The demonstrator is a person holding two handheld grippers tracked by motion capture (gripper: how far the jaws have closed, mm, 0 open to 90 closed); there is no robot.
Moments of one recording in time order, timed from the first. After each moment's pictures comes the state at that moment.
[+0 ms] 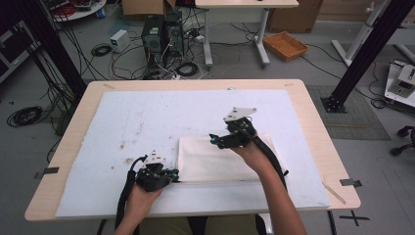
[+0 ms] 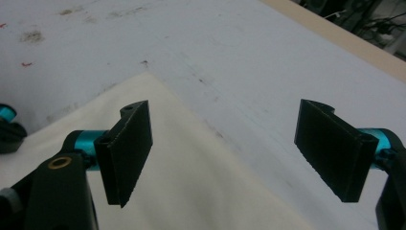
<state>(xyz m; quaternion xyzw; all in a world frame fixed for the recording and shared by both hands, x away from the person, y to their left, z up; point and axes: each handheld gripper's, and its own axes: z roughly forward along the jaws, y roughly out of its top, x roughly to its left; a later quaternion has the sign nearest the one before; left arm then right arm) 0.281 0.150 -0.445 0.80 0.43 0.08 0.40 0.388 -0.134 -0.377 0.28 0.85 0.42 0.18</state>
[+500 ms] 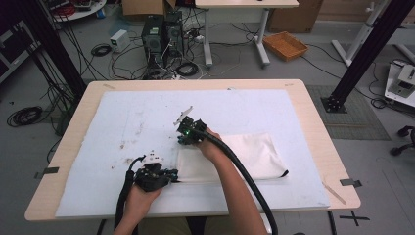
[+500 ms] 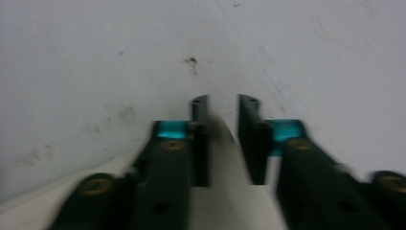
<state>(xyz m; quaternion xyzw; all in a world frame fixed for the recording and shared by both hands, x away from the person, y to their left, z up) 0.281 0.154 -0.446 0.80 0.44 0.07 0.41 0.432 -0.005 -0.424 0.21 0.93 0.28 0.14</state>
